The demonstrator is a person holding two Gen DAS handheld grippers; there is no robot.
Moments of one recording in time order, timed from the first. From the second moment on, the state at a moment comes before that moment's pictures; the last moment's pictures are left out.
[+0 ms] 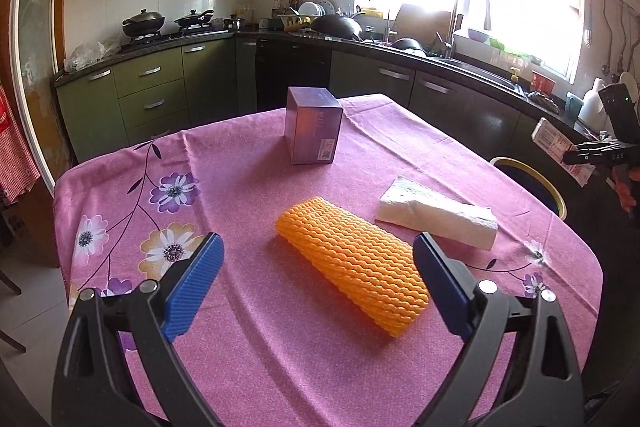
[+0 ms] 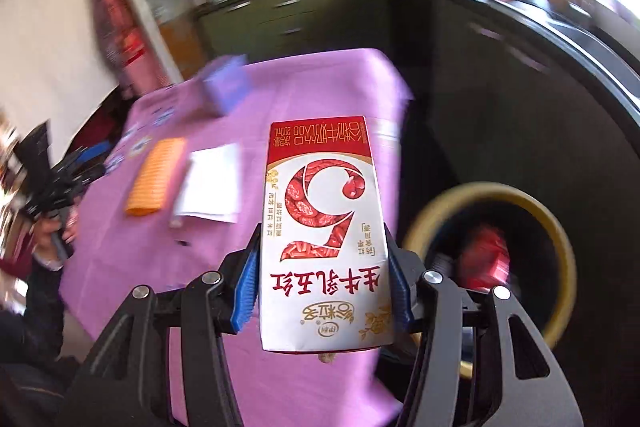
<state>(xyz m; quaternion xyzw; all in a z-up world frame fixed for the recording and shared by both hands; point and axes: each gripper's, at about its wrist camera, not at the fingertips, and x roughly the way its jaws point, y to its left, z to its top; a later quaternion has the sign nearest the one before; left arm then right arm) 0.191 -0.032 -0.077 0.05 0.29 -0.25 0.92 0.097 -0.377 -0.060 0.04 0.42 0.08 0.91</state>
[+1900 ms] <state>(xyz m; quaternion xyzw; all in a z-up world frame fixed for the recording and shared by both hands) 0.246 -0.132 -0.121 0.03 0.52 -0.08 0.85 -0.007 -0.424 -0.125 0.19 0.32 -0.09 0.92</state>
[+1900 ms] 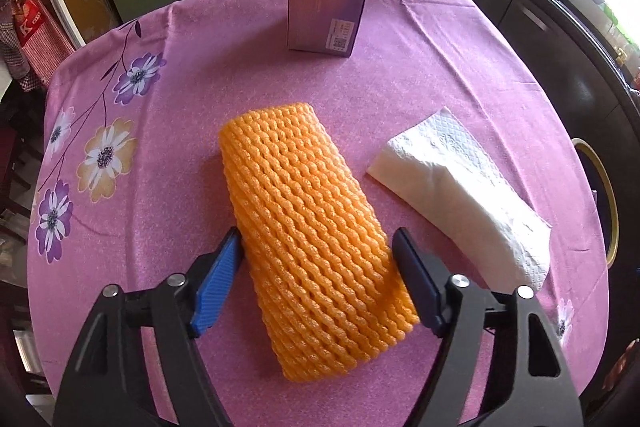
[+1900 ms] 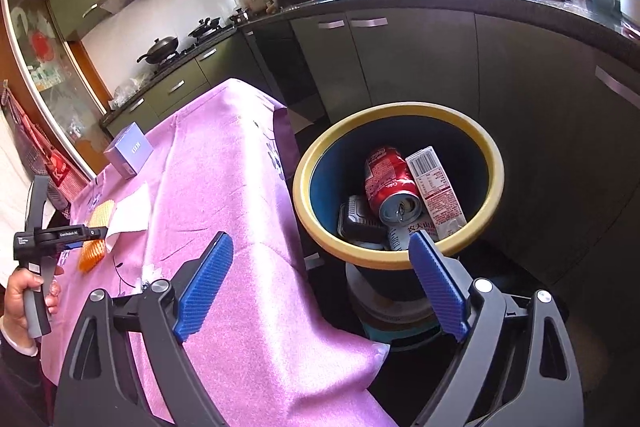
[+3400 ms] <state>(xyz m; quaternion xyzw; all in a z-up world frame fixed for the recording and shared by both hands) 0.173 -0.449 -0.050 0.16 0.38 -0.41 0.81 -0.069 -0.487 -0.112 0.24 0.26 -0.17 0.92</state>
